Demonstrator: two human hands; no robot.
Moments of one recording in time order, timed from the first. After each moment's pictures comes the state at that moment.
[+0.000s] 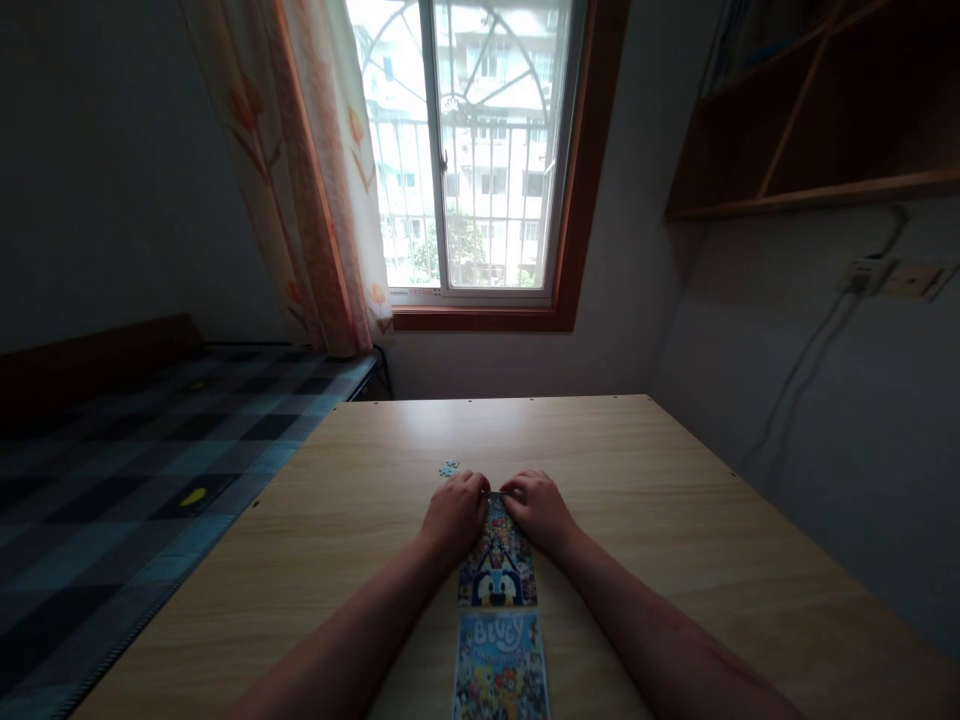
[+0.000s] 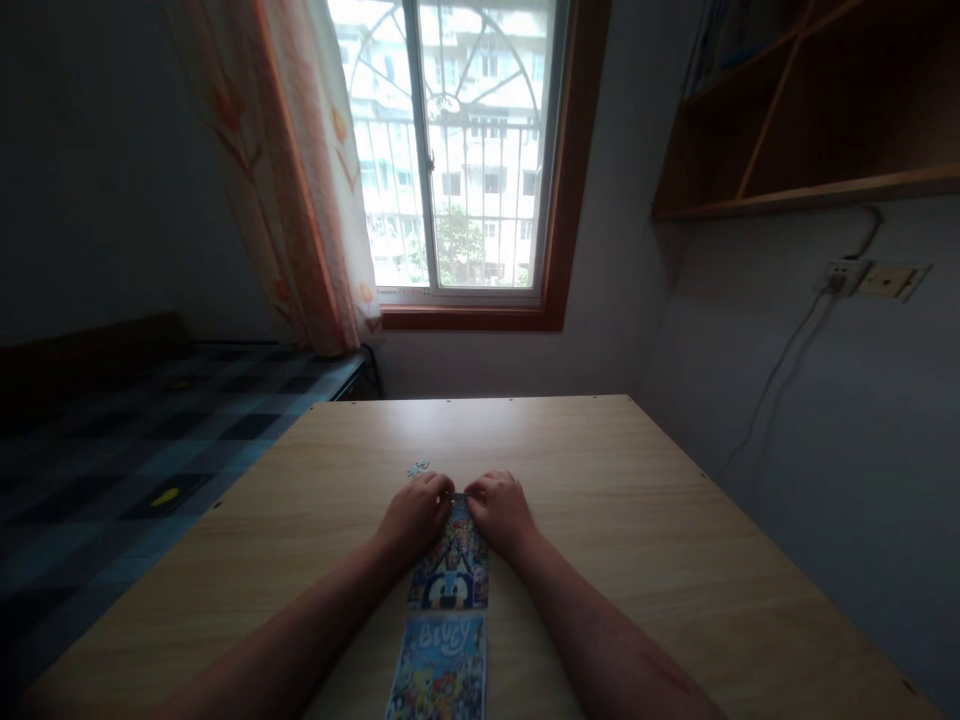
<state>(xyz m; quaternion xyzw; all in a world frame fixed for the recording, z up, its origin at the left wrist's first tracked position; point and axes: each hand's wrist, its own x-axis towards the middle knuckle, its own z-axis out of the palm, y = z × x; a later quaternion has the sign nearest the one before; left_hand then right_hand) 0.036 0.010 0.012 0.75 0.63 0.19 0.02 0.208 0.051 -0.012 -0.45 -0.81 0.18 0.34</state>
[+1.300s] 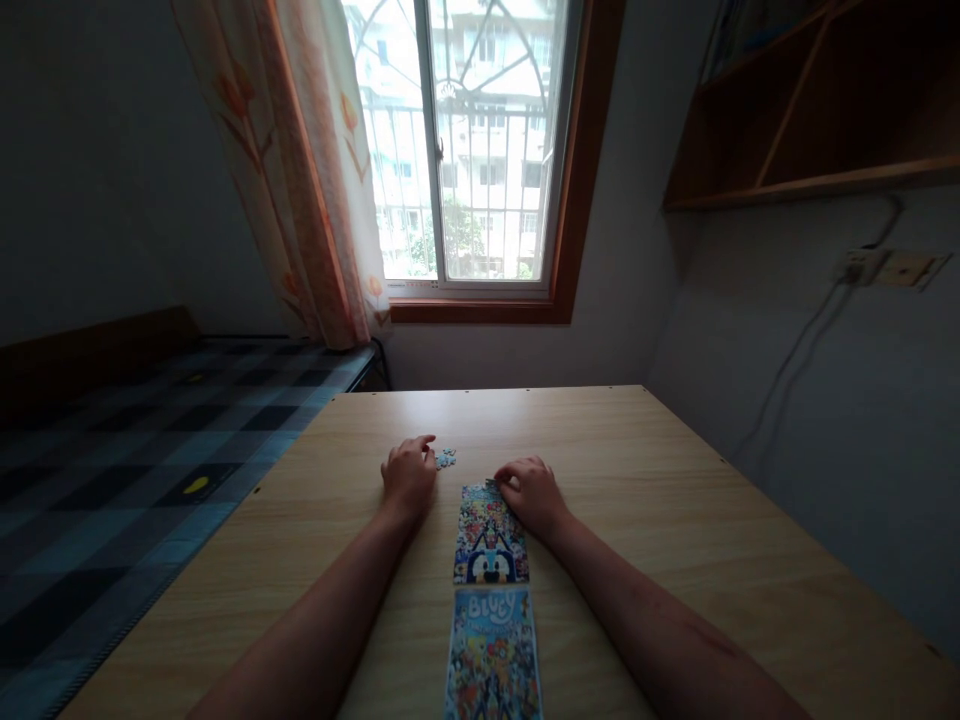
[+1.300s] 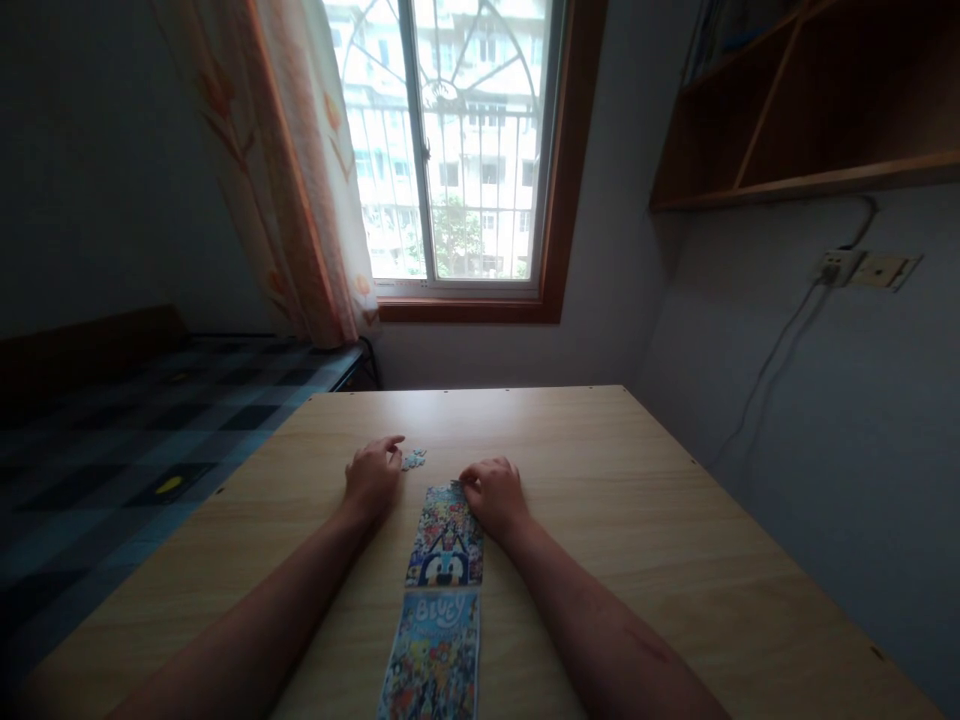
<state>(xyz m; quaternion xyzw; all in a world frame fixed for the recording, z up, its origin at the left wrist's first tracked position) -0.016 0.034 0.015 0.57 0.77 0.28 -0.02 0.208 0.047 -0.012 -0.46 -0.81 0.16 0.33</state>
